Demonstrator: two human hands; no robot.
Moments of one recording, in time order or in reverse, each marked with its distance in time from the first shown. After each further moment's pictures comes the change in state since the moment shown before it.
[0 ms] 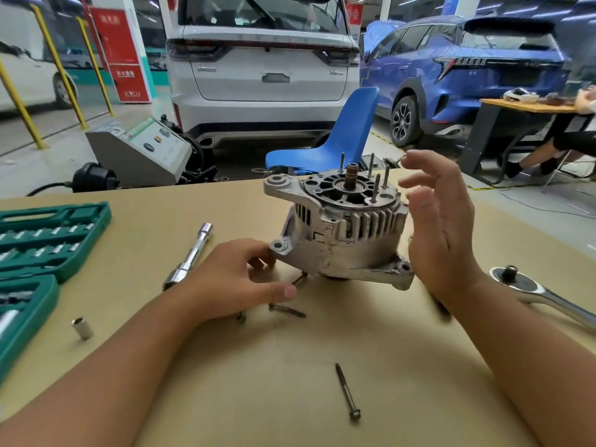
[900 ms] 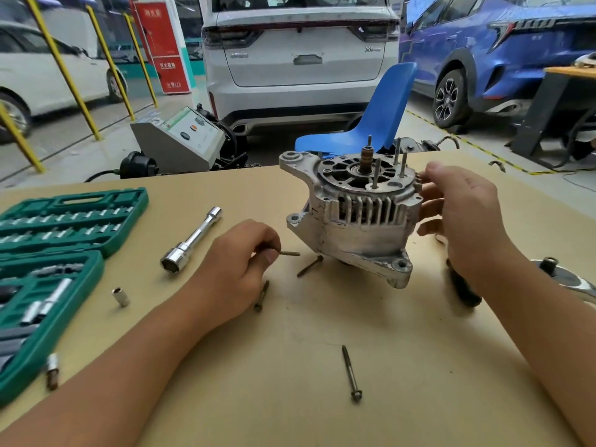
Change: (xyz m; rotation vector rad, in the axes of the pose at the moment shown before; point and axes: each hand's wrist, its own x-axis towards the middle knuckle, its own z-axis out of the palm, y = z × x) left_hand -0.035 0.015 0.006 0.119 0.321 0.148; right_hand 0.010 0.015 -0.010 0.312 -0.071 0.784
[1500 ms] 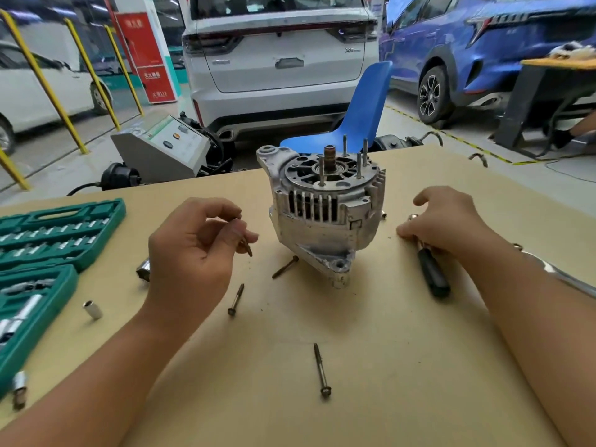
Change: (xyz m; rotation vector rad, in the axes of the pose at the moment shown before) left_hand 0.006 0.029 0.004 -0.318 0.439 0.046; right_hand 0.042 0.040 -0.044 -0.948 -0.023 0.279
